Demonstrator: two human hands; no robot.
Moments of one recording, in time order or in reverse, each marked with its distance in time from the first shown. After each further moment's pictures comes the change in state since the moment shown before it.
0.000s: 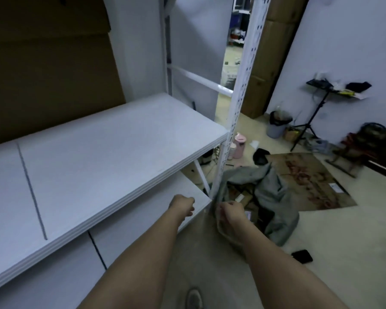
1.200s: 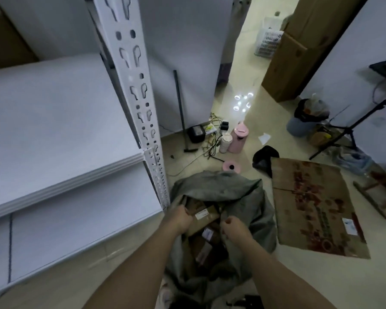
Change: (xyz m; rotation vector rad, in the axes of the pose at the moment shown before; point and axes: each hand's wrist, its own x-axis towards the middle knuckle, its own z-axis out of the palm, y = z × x) left_hand 0.277 0.182 0.327 0.336 -0.041 -0.132; right_hand 0.407 -0.066 -0.267 -0.818 -0.302 0.022
